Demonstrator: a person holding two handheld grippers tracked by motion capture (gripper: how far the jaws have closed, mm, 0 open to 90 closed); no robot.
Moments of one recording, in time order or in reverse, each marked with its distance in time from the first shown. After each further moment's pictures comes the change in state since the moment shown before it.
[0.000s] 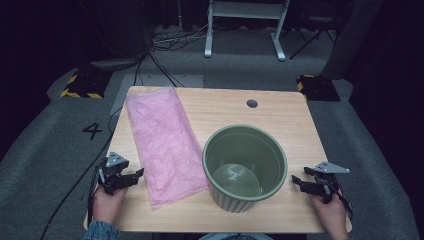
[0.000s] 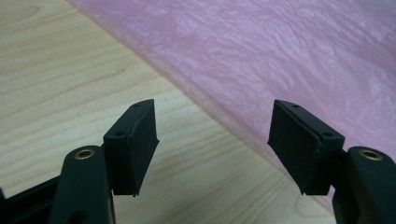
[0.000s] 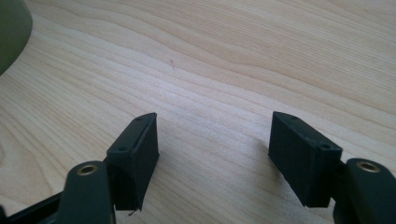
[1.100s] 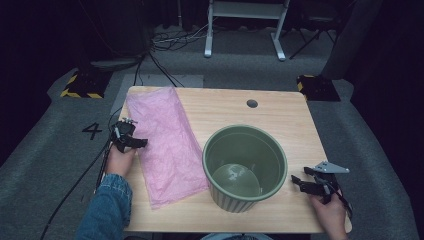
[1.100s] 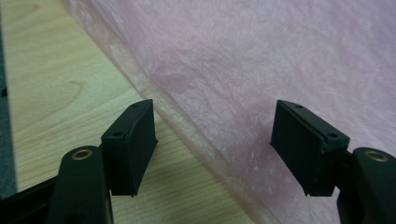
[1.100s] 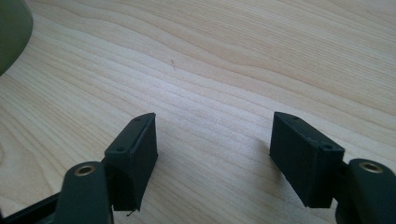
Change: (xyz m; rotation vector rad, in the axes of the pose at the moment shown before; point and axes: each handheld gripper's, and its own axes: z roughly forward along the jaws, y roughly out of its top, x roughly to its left) left arm 0.055 0.084 0.090 0.210 0.128 -0.070; right arm 0.000 0.000 0.001 0.001 0.002 -0.002
